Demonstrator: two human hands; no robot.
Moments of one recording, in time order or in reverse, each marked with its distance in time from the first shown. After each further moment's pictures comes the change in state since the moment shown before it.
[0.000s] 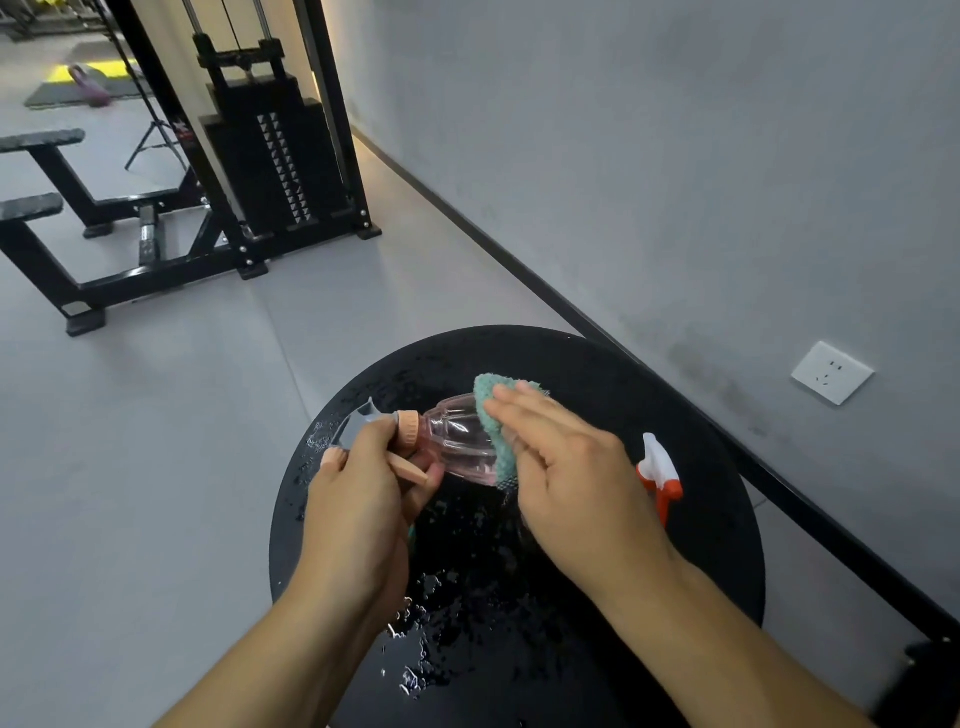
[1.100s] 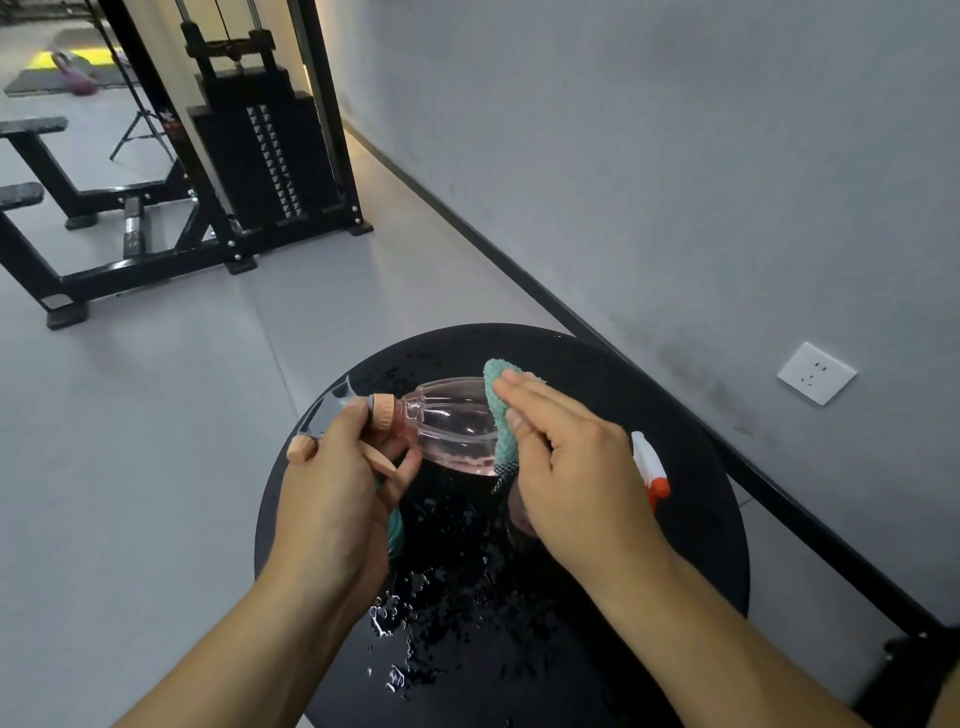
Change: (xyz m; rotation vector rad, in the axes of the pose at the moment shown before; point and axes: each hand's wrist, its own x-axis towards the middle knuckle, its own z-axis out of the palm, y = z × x) left_hand -0.007 0.015 0.004 -0.024 -0.032 0.025; right_hand 0.002 -0.002 -0.004 0.115 0.093 0.078
